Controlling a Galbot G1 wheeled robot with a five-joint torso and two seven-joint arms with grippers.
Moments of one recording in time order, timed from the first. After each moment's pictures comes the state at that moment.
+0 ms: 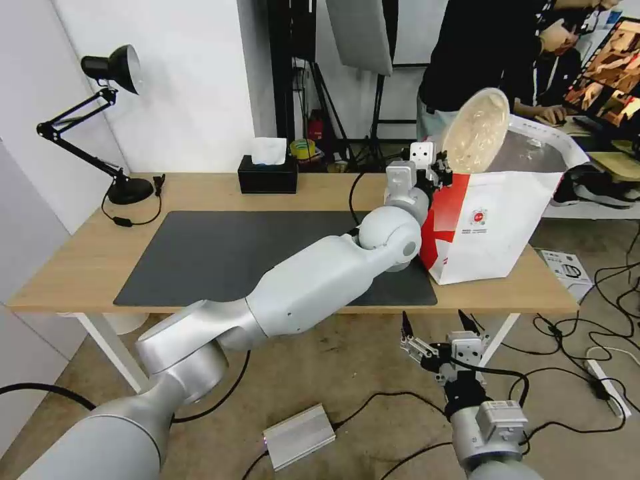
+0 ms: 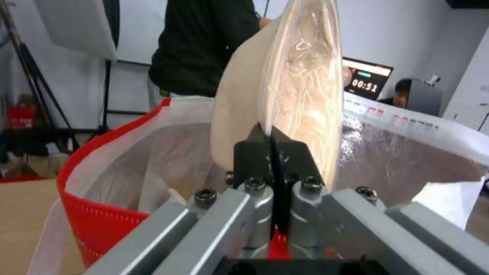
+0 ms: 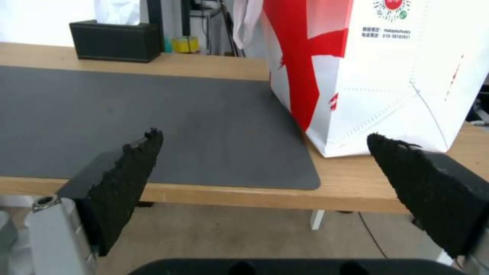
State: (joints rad) left arm 0.06 -1.56 0.57 -1.29 -1.02 0.02 -0.46; right arm -1.58 0.85 0.10 2.38 0.34 -0.12 0.76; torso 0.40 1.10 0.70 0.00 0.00
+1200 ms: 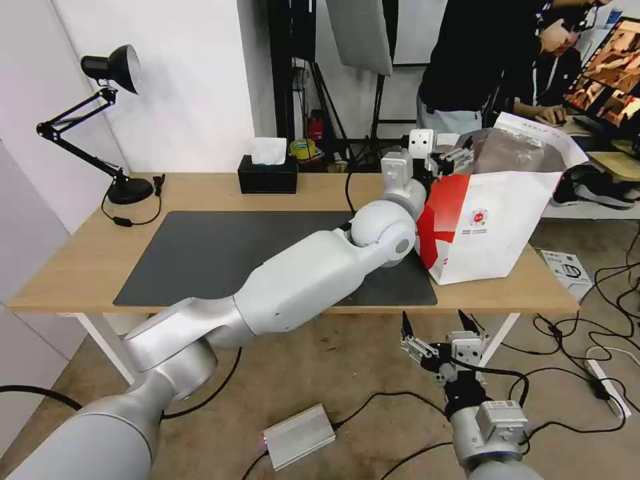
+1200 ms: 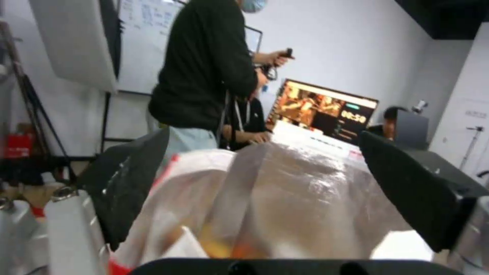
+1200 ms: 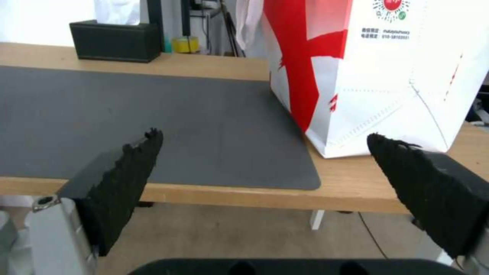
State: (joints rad) left arm 0.06 -1.48 0.54 -1.43 -1.01 -0.01 -0.50; right arm -1.58 0.85 0.10 2.38 0.34 -0.12 0.76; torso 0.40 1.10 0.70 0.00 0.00
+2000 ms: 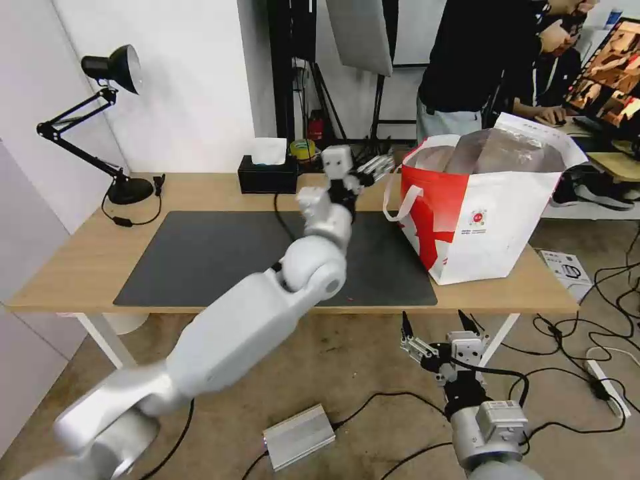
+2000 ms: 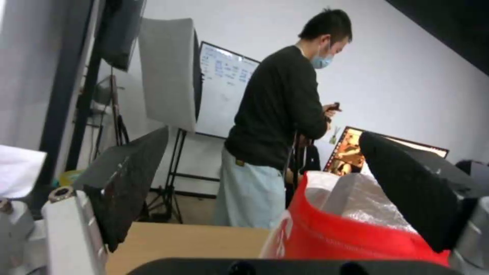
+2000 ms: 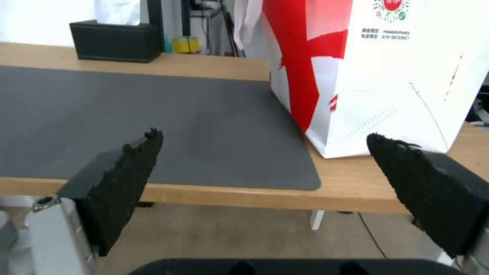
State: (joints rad) left arm 0.45 -1.24 0.31 -1.79 -0.75 -0.07 -0.54; right arm -1.58 0.85 0.10 2.38 0.34 -0.12 0.76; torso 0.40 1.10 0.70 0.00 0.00
